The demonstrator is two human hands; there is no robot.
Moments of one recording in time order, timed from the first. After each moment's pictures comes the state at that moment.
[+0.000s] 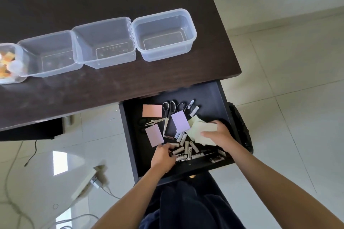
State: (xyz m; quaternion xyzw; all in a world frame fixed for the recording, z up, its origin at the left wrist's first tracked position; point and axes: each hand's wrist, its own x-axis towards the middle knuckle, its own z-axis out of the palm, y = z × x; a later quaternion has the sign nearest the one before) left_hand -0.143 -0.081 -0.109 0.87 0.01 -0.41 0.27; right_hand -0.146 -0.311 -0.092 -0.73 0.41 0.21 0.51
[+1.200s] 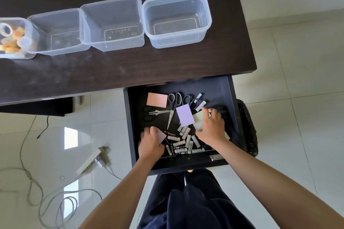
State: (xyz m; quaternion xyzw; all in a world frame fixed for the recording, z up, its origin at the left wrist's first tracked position) left_hand -0.136 -0.057 -0.112 0.94 0.03 -0.29 0.16; right_hand -0.131 -0.281 -0.113 -0.96 0.13 0.21 0.13
